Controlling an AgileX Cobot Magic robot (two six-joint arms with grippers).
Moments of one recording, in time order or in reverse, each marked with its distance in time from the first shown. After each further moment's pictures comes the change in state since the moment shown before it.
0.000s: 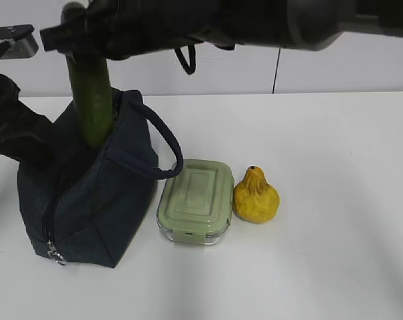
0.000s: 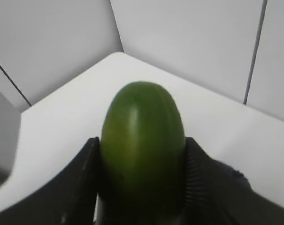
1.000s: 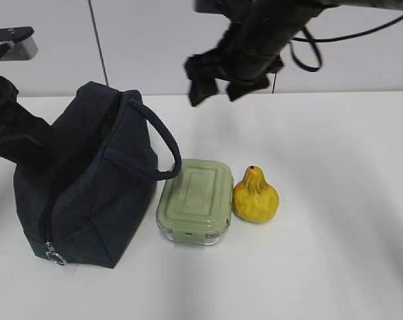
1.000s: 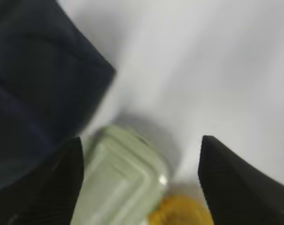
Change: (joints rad) left arm 0.000 0.000 0.000 0.015 0.014 0.000; right arm -0.306 -0.029 -0.002 -0.242 0.674 0.253
